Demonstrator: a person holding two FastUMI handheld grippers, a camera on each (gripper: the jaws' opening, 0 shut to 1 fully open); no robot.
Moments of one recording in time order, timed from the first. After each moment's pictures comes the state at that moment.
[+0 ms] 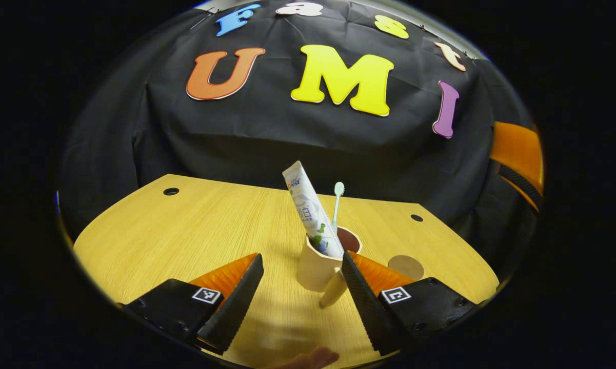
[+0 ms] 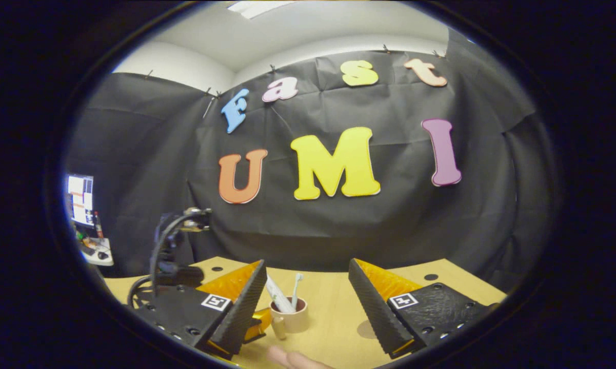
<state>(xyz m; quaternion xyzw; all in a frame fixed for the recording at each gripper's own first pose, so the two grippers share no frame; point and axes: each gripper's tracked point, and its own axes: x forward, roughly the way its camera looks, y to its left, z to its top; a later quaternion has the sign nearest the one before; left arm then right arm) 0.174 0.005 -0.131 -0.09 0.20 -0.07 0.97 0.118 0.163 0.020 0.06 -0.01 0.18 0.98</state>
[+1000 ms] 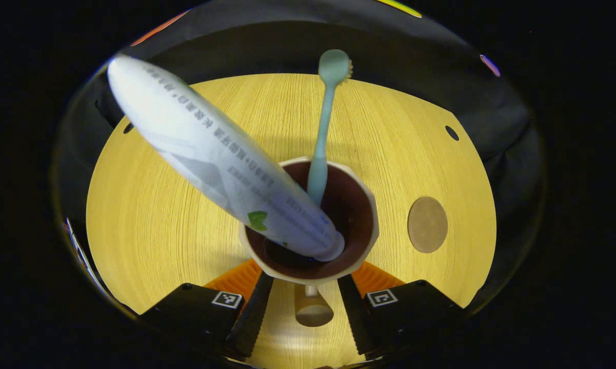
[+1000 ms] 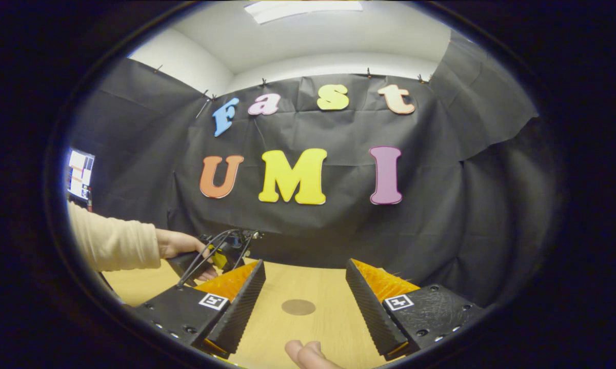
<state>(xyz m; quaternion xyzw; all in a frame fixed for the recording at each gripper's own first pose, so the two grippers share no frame) 0.186 -0.053 -0.202 -0.05 0.57 -0.08 0.82 0.020 -0.017 0.009 0.02 -0.04 0.10 0.99</state>
